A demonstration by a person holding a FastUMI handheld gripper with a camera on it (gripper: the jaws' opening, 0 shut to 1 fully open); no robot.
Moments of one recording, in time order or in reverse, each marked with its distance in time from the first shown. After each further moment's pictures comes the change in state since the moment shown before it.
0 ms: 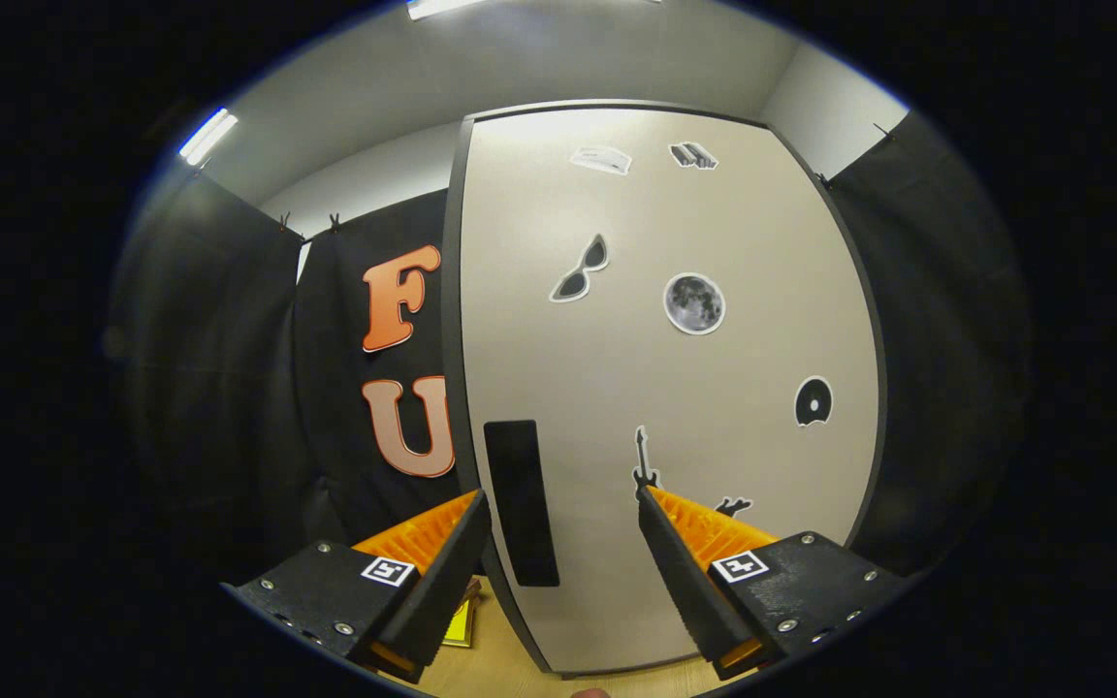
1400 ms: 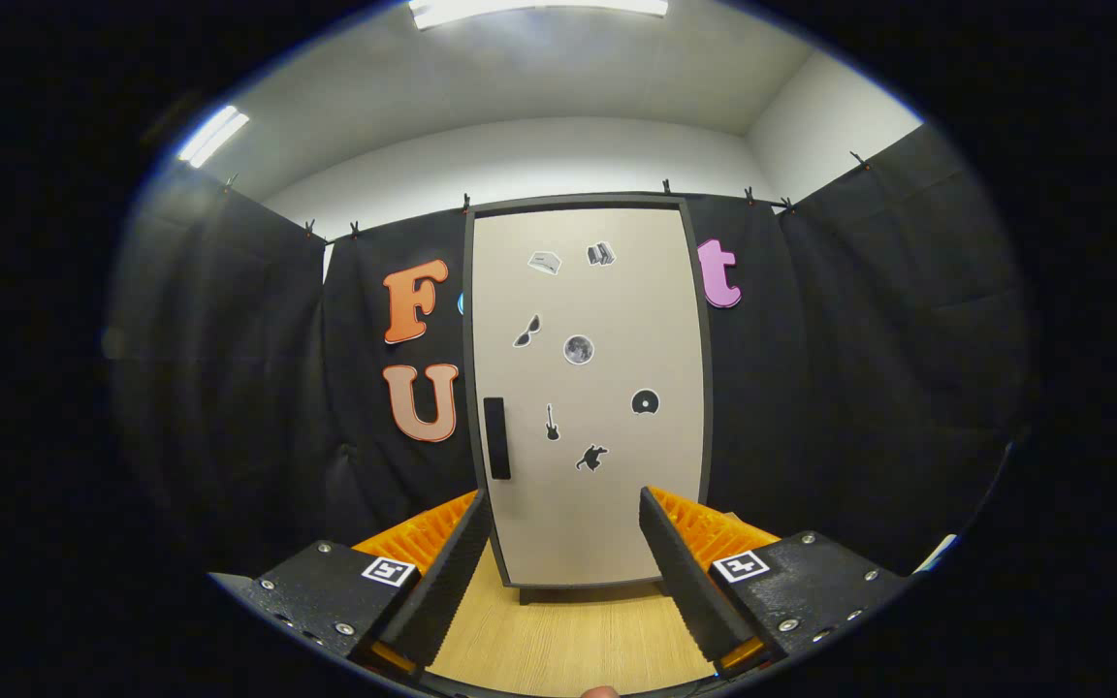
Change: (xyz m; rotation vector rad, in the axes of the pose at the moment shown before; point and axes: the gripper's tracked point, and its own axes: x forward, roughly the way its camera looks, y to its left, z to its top) arm -0.302 -0.103 0.060 -0.057 0.069 -0.047
